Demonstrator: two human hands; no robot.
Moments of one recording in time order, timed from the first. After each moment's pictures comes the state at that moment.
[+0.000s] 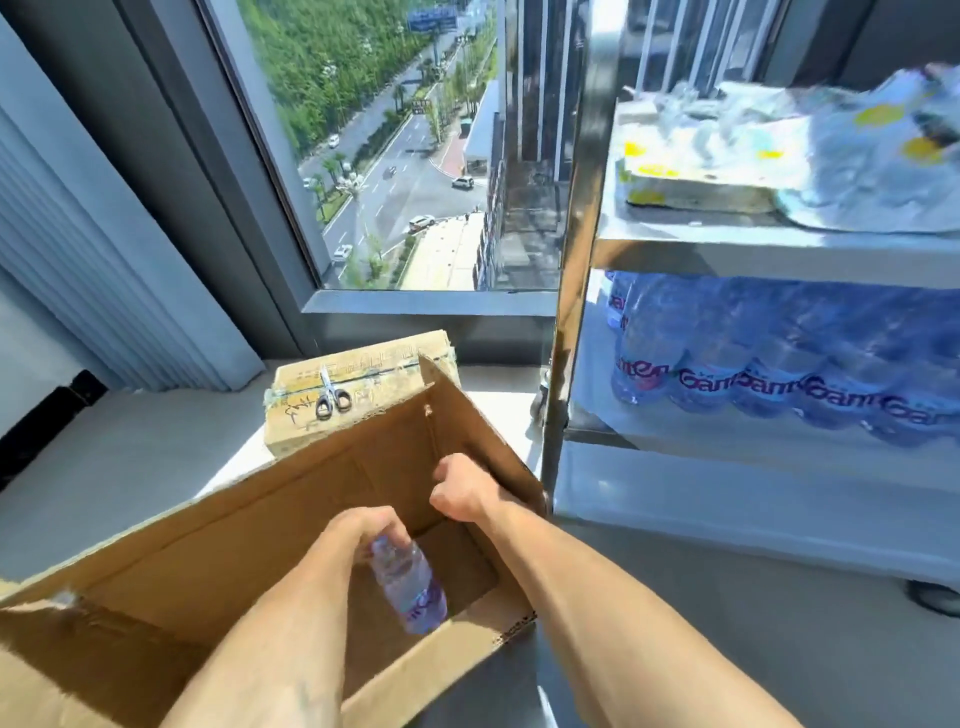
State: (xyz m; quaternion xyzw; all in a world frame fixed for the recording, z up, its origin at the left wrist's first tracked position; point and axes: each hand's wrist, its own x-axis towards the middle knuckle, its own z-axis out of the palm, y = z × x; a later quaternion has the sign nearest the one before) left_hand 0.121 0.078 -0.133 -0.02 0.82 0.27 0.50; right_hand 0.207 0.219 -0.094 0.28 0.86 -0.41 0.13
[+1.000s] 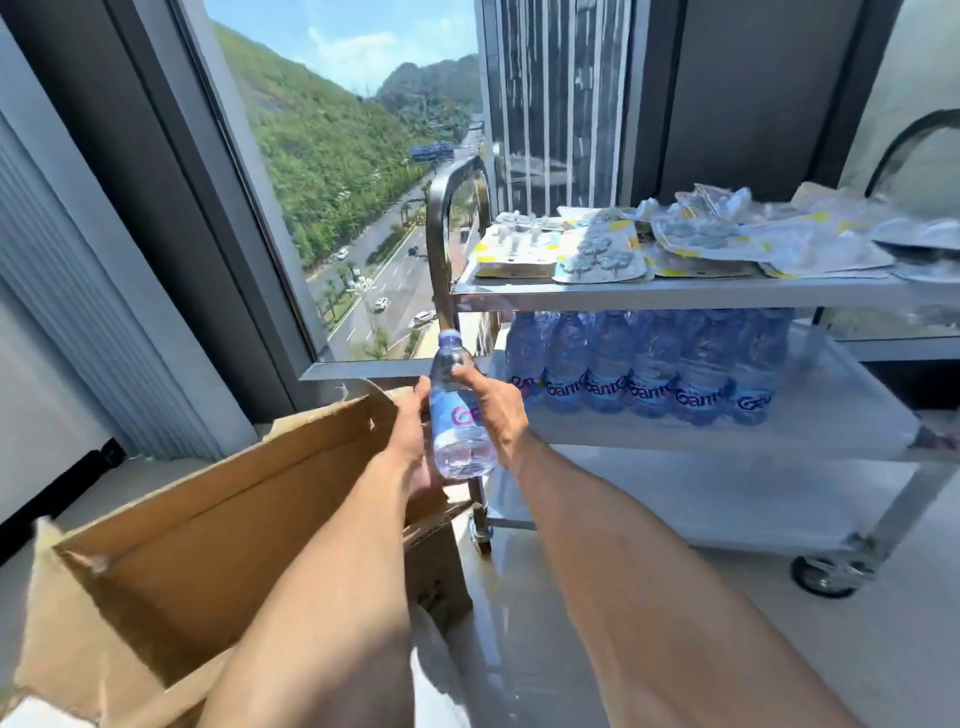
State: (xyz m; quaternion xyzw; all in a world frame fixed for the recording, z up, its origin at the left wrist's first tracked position) left_hand 0.325 0.179 0.040 0.05 0.46 0.74 0.48; right_hand 0.386 0.274 0.053 0.28 0.53 -0.77 -0.23
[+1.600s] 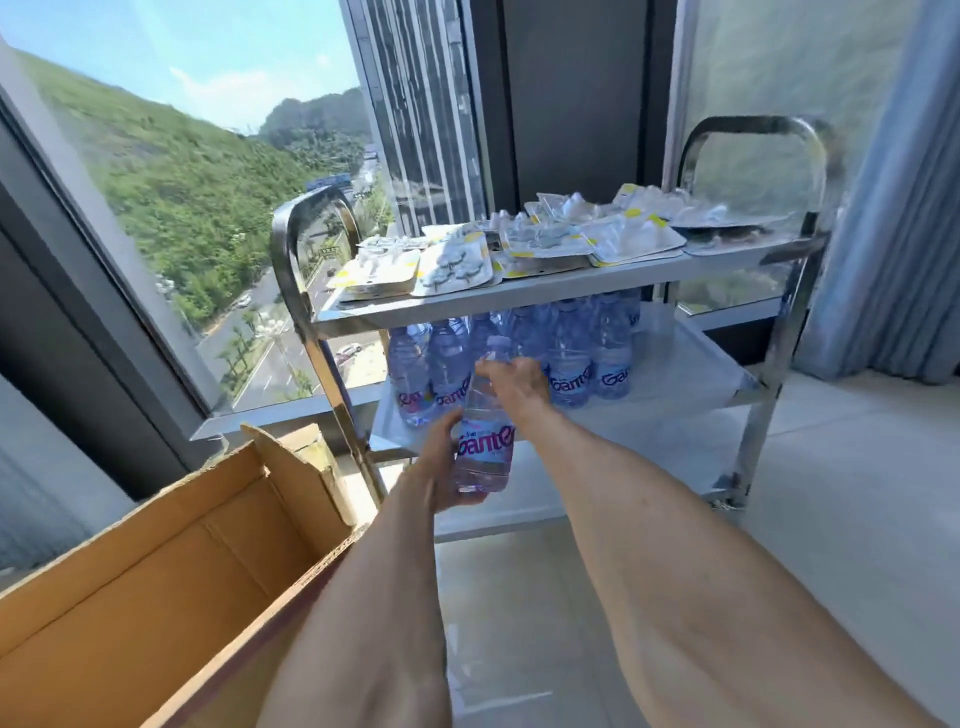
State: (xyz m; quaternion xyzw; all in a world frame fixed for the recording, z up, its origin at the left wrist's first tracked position) left_hand 0.438 0.283 0.020 0.13 0.64 0.53 0.55; right_hand 0.508 0.394 0.059 0.42 0.63 -0.56 -0.32
